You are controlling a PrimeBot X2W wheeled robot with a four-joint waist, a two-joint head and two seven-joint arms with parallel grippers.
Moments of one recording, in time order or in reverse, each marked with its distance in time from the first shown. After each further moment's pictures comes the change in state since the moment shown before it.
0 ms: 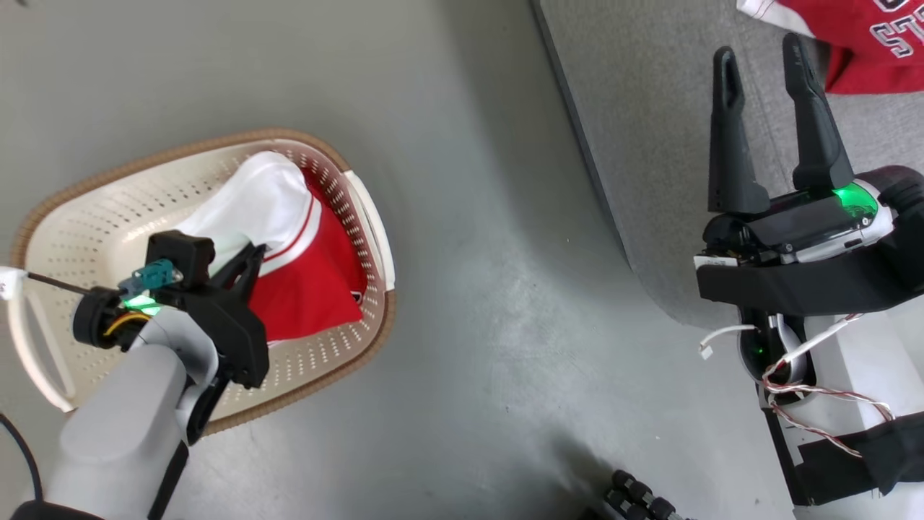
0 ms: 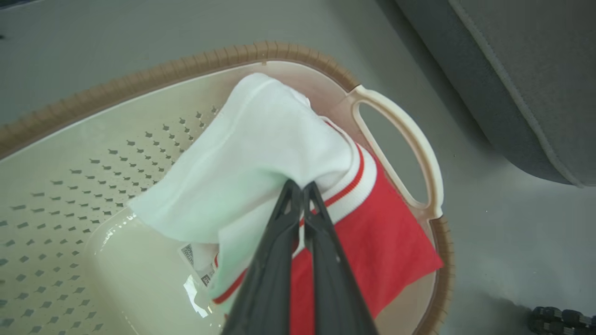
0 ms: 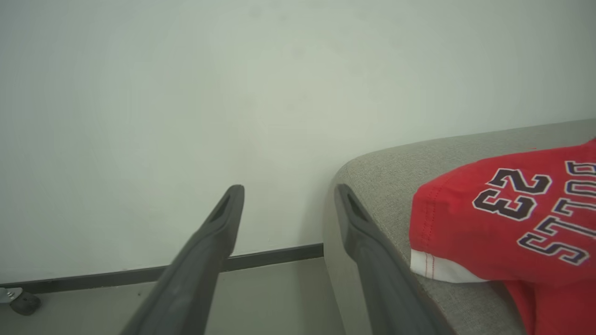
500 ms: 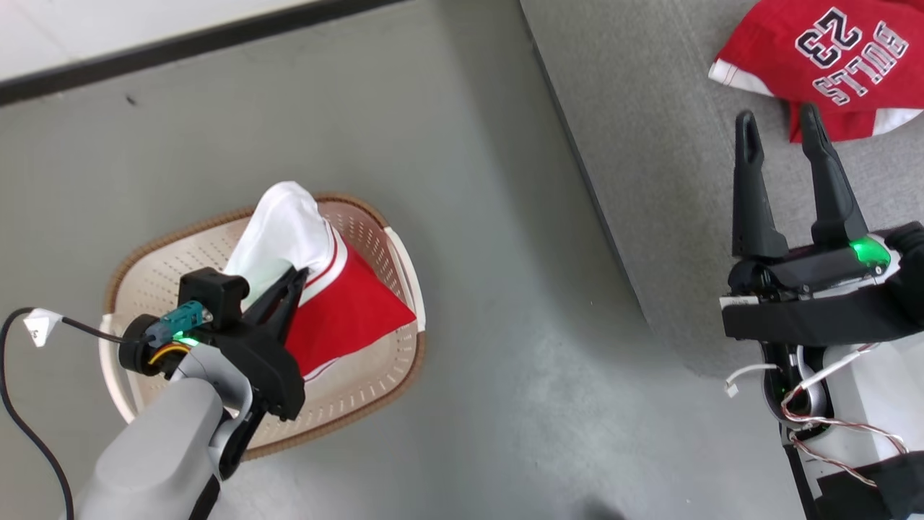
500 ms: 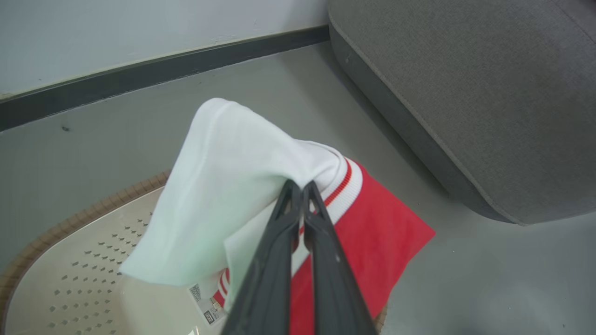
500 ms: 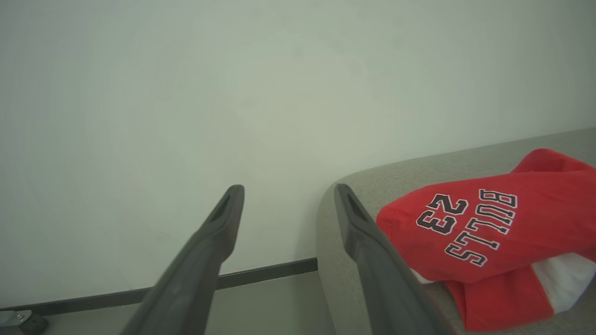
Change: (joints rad) left arm 0.074 -0.019 -0.061 -0.070 -0.072 0.000 -0.120; right arm 0.093 -0.021 -0.064 0.048 0.000 0.027 0.000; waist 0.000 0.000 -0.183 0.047
